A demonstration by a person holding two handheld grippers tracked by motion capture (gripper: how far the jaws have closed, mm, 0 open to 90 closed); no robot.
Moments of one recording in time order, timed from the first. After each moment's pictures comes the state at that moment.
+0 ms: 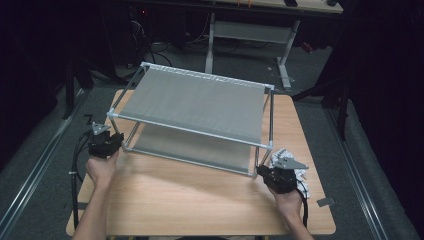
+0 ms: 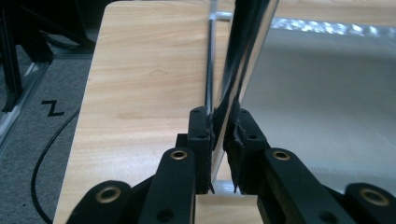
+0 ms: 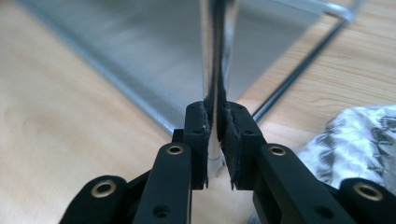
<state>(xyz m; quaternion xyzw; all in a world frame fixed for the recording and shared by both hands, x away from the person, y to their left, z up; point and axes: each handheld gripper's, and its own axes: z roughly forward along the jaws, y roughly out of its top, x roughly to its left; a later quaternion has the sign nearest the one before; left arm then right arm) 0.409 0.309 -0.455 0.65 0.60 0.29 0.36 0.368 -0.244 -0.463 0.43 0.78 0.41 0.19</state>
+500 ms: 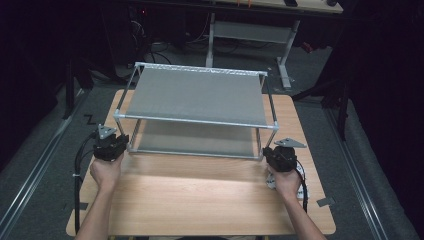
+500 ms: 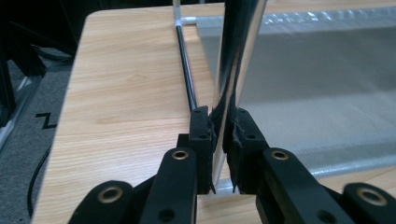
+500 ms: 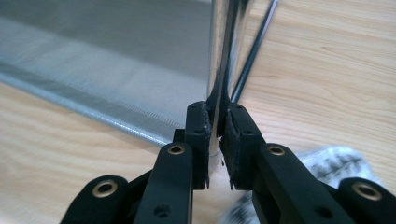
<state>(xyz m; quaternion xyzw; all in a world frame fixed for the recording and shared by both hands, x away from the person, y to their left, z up) 0.405 0.288 -0.455 0.67 0.58 0.29 0.37 0.427 -0.248 -0.455 0.49 0.76 0.36 0.24</state>
